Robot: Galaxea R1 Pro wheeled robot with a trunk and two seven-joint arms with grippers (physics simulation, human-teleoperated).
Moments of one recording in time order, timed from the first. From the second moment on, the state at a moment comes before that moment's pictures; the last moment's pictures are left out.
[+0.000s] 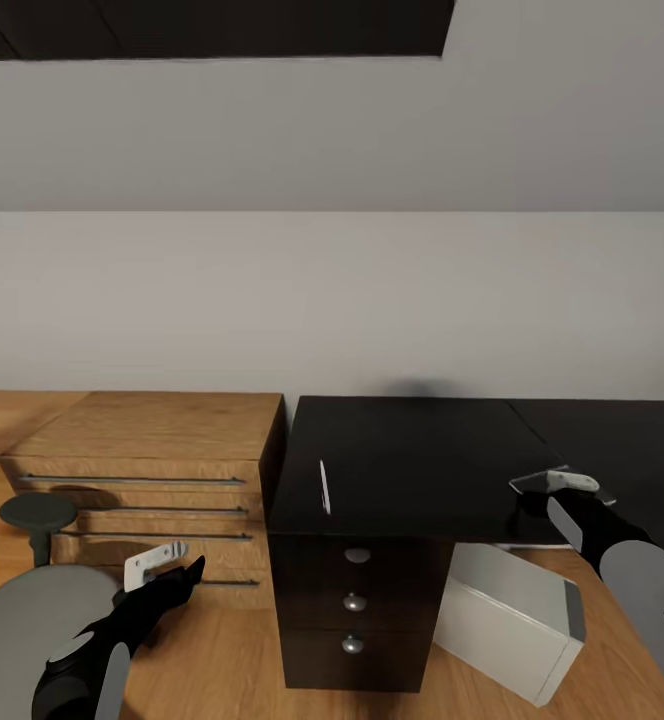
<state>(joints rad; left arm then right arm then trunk) -0.09 -0.16 0.29 -1.62 0.05 0.60 -0.07 -0.94 -0.32 0.12 -0.29 -0.28 0.36 -0.14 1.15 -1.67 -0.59</state>
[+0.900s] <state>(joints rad) -0.08 -0.16 0.29 -1.62 0.05 0.60 -0.07 -0.94 -0.32 0.12 -0.29 -0.28 0.35 -0.14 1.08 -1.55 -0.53</state>
